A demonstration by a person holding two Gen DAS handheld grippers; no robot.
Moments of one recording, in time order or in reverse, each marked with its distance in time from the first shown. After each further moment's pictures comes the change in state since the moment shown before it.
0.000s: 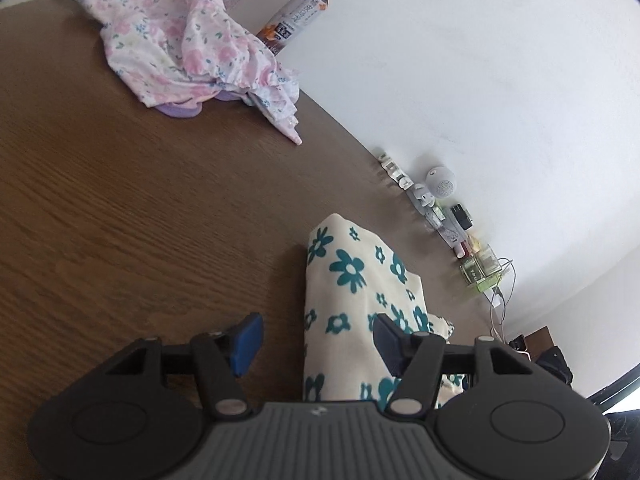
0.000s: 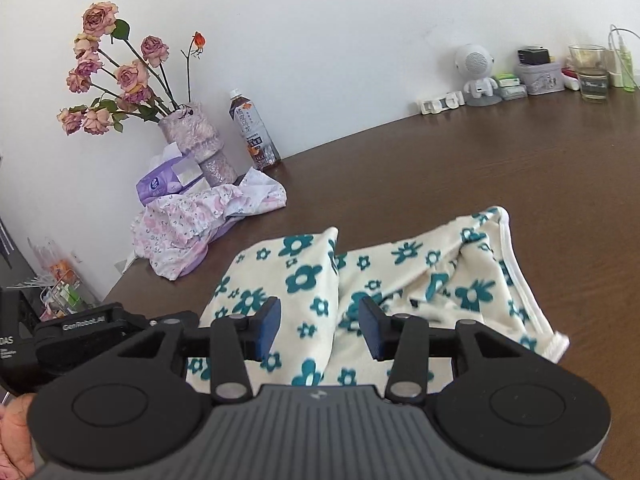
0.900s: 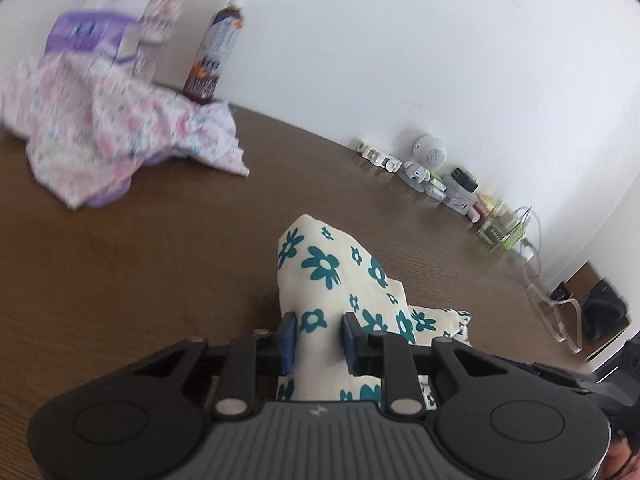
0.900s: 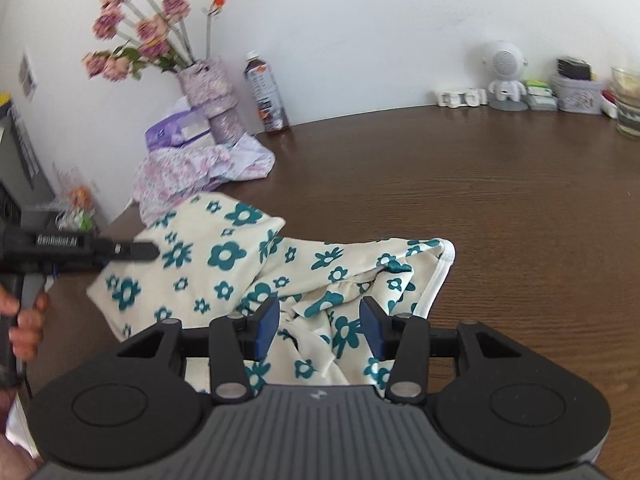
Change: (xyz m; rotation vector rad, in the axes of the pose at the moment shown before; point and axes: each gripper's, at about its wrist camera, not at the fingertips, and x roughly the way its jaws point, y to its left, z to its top) left arm 0.018 -0.084 0.005 0.336 -0.023 0.155; right arm 0.006 -0.079 0.033 -0.231 0.140 0.095
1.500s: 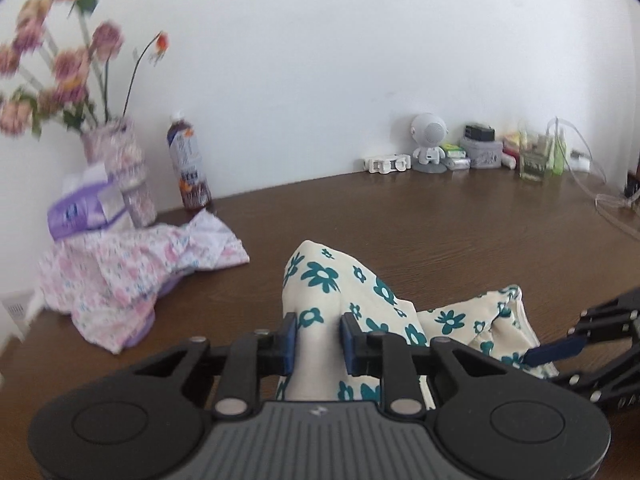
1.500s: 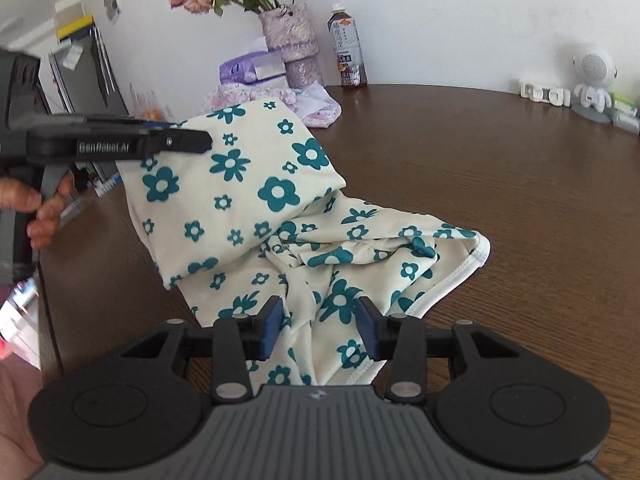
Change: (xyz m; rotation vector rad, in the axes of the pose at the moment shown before) left arm 0.007 -0.127 -0.015 0.486 -0.110 0.348; right arm 0.007 -0.031 -0.006 -0.182 0.118 0.213
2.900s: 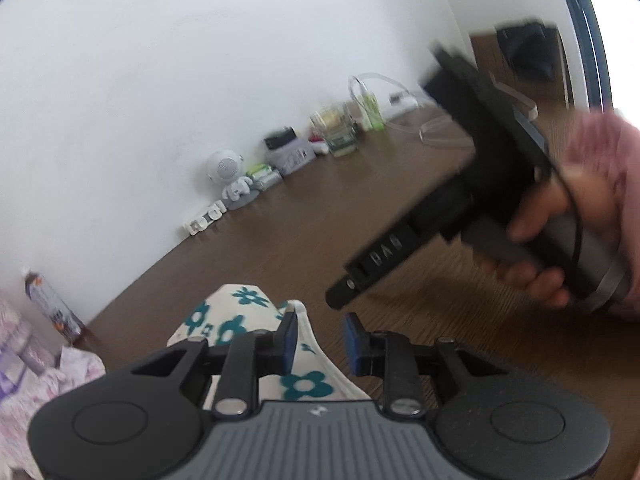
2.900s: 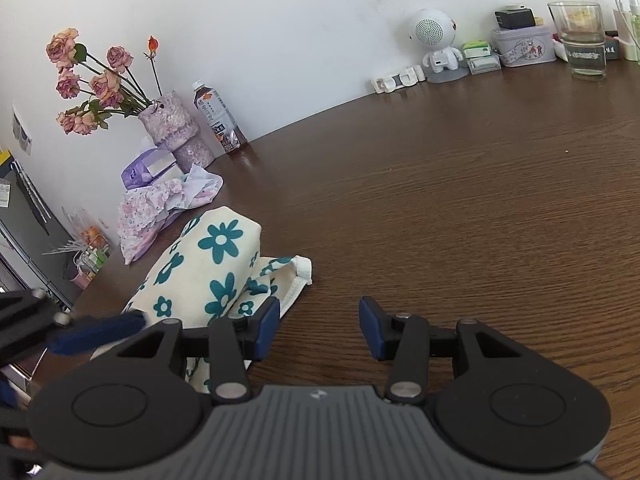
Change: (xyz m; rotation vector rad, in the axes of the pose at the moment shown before) left arm -0.025 -0.176 -0.011 0.405 -0.115 -0.245; right arm -0.046 -0.097 -0.013 0.372 -0.148 -0.133
